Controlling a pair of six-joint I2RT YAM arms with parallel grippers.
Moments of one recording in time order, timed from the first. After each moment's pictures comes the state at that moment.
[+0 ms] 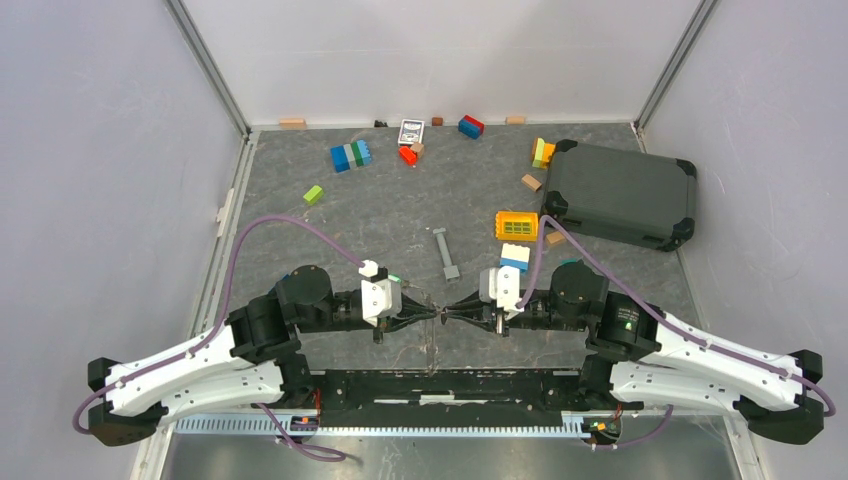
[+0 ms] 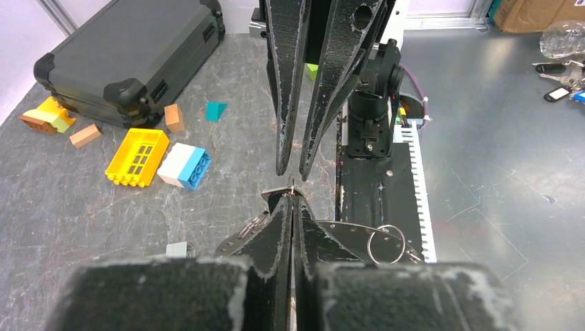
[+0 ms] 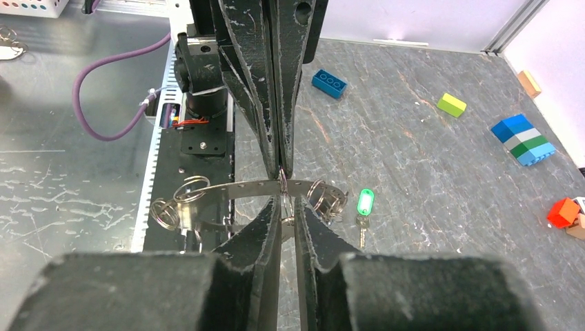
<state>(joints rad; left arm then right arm) -1.17 0.68 0.78 -0.21 0.29 0.15 1.20 0.76 0.82 -0.19 -0.27 -0.21</state>
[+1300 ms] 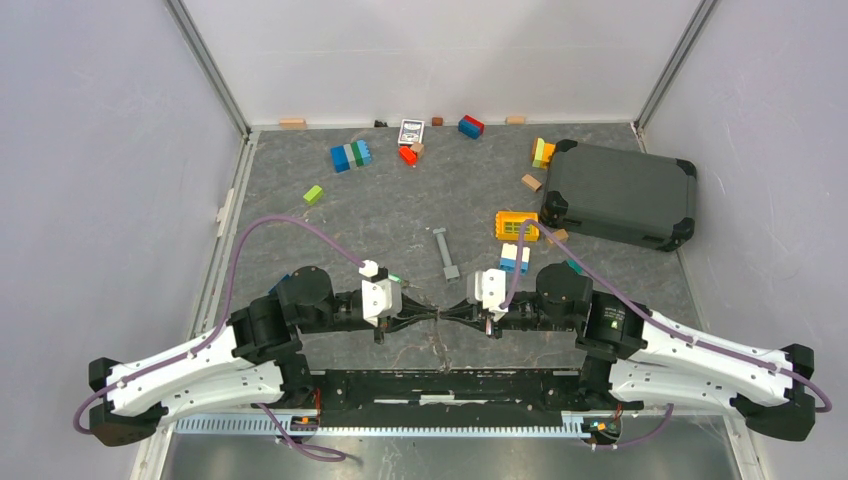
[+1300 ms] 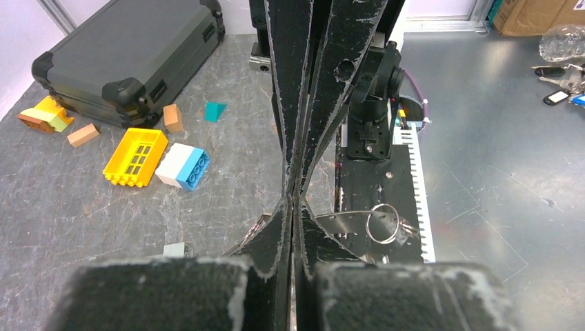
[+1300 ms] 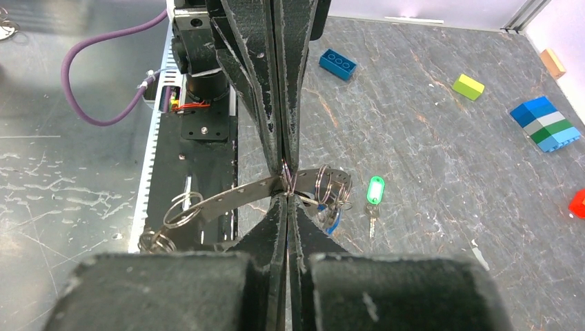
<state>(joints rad) -1.17 0.67 0.76 -0.18 0.29 0.14 1.20 0.80 0.79 -0.17 -0.27 -0.21</state>
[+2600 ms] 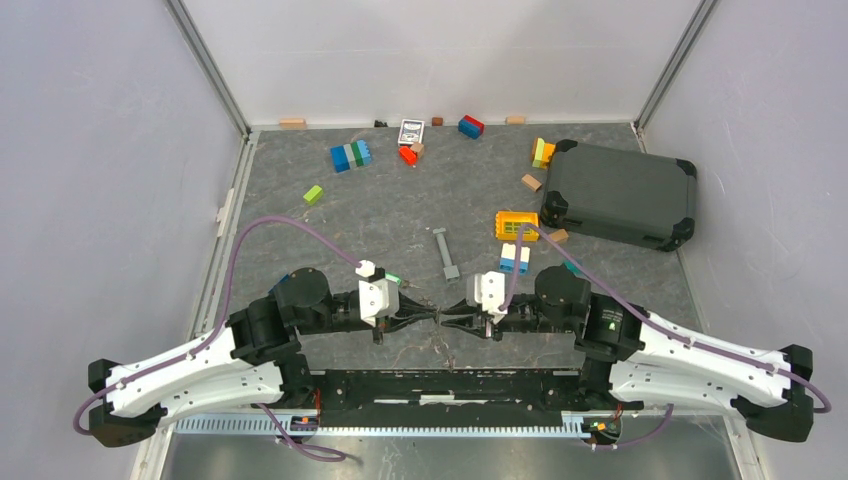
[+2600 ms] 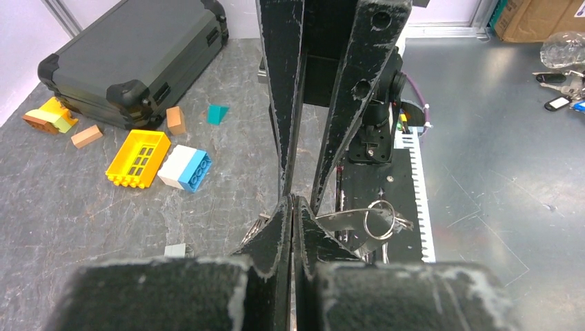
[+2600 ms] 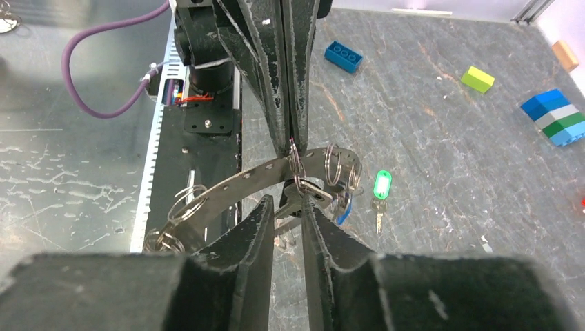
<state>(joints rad) -1.17 0.66 0.75 -0.17 0.28 0.13 1.20 0.80 0.76 -0.16 -0.28 -0.20</state>
